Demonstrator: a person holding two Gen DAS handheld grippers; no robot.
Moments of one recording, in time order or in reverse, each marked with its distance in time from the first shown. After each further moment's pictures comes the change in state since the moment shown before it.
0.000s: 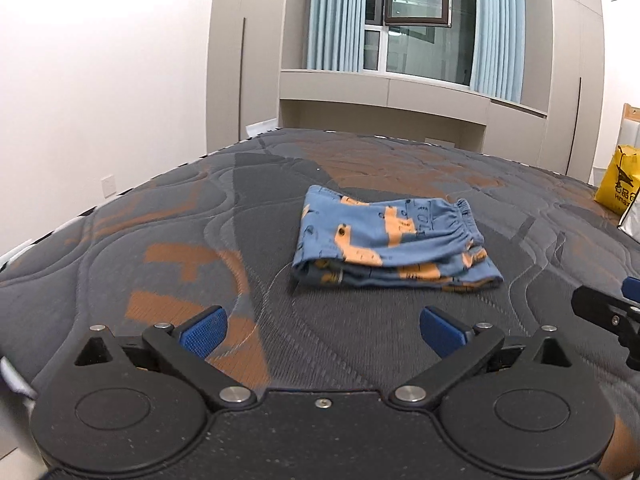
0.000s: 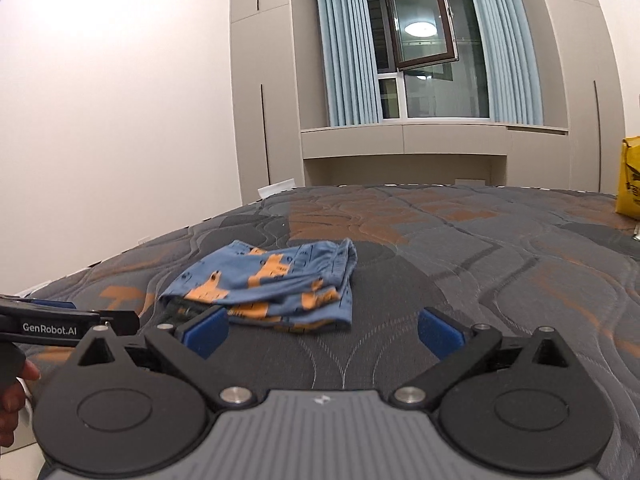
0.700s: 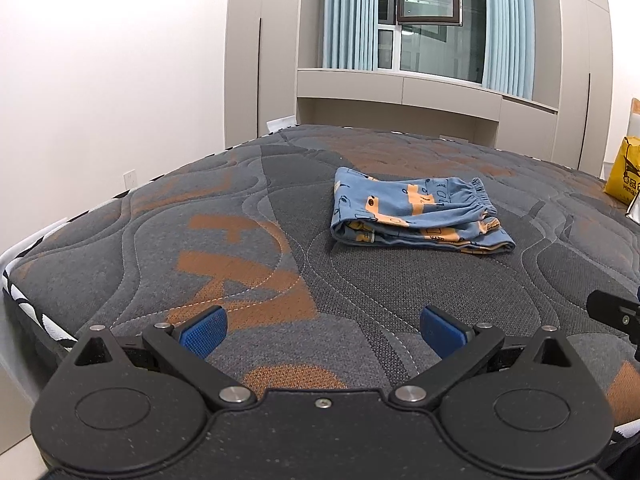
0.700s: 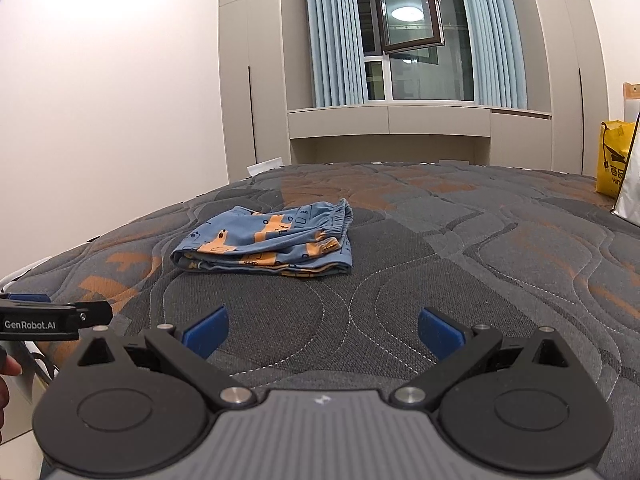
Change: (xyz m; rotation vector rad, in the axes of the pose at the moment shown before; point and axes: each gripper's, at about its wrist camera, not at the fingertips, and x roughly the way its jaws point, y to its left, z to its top) left arm -0.035 0.020 -0.033 0.002 0.003 0.041; right arm -0.037 0.016 -0.030 0.007 0.057 -0.043
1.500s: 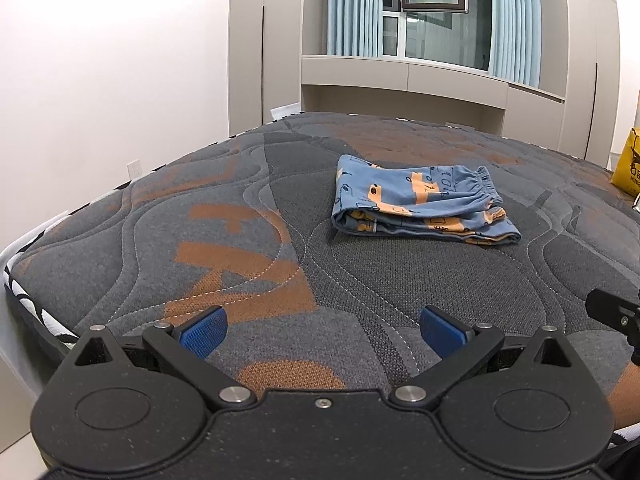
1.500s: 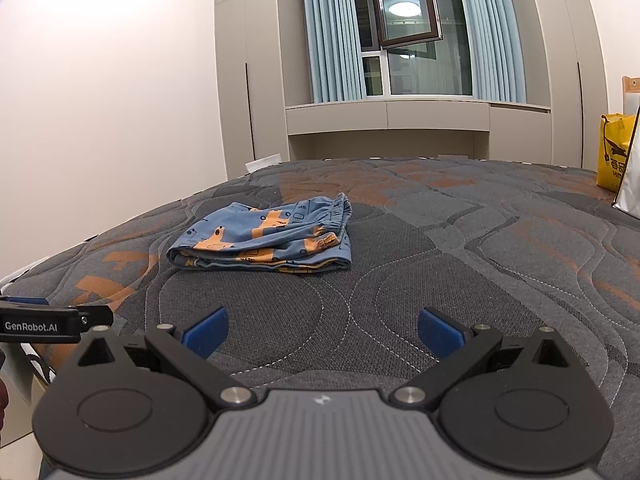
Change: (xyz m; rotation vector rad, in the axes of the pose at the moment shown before) left arm 0.006 -0.006 0.004 0.002 0.044 0.022; right arm 0.007 -0.003 -0.002 0.012 0.011 0.002
